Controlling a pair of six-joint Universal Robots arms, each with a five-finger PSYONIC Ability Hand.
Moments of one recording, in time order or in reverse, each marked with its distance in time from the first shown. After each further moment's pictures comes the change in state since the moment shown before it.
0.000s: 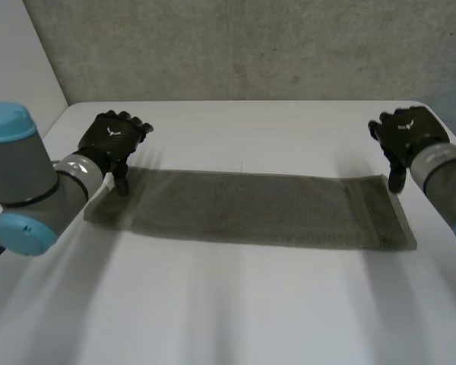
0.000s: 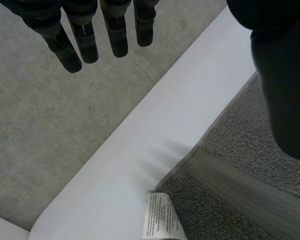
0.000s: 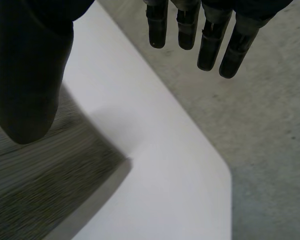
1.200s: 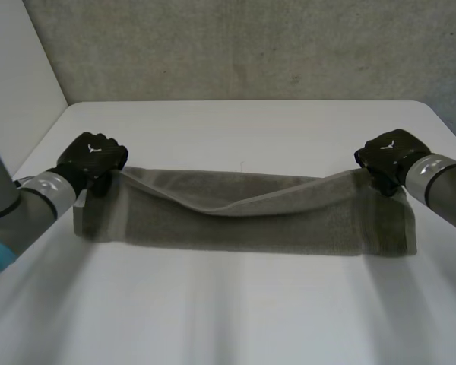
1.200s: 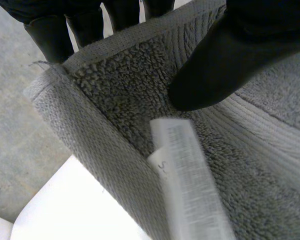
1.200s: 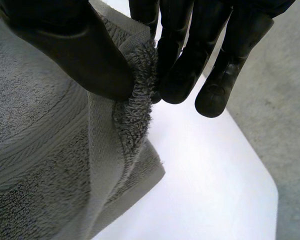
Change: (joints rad) left arm 0.156 0.044 -0.159 0.059 0.214 0.037; right arm -0.027 0.065 -0.069 0.173 -0.154 -0.108; left_hand 1.208 1.267 1.314 1.262 1.280; right_hand 1.103 1.079 1.104 1.088 1.095
